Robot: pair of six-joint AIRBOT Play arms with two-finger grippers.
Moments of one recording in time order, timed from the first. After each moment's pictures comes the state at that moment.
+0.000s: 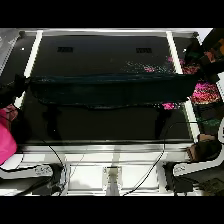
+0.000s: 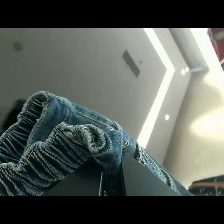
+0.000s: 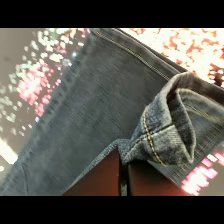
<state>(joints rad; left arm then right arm) 0.55 -1.46 1.06 0.30 -0.57 -0.98 -0.38 -1.65 1.75 -1.42 1.18 2.17</state>
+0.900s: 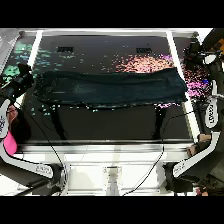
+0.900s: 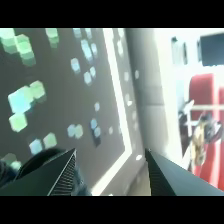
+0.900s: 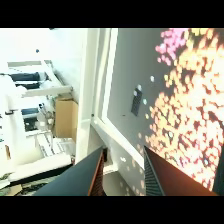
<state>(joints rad) 0.37 -1.73 1.29 -0.24 -0.17 -0.93 -0.29 -1.89 1.82 -1.03 0.52 2.33</state>
